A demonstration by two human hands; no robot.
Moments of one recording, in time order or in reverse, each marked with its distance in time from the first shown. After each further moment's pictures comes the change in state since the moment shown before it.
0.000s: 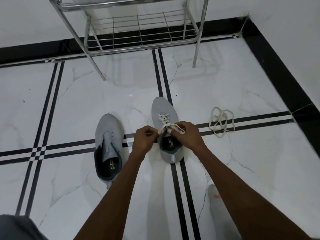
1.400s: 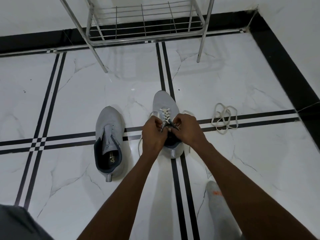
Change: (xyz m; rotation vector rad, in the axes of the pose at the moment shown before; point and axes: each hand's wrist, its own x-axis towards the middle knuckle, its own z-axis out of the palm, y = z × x) left_hand -0.010 0.000 0.036 0.348 0.261 0.239; right_hand 0.004 -0.011 0.003 -0.275 -0.014 -0.196
